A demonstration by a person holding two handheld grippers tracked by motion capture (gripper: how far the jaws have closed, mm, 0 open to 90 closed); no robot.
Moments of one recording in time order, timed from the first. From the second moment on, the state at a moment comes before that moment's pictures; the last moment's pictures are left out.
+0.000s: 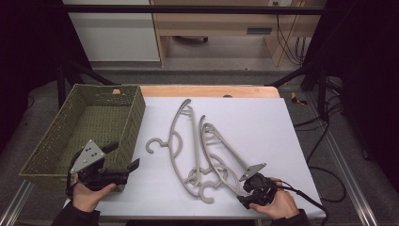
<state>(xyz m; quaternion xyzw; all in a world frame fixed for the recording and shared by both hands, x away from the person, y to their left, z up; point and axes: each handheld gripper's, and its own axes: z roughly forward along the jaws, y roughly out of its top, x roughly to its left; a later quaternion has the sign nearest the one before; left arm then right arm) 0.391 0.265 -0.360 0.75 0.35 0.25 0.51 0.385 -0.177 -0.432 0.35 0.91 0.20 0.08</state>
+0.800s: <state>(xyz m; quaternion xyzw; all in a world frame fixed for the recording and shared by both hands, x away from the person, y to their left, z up) 0.393 0.261 -0.364 0.75 0.35 0.25 0.50 0.394 -0.175 -0.441 0.34 0.93 0.16 0.05</state>
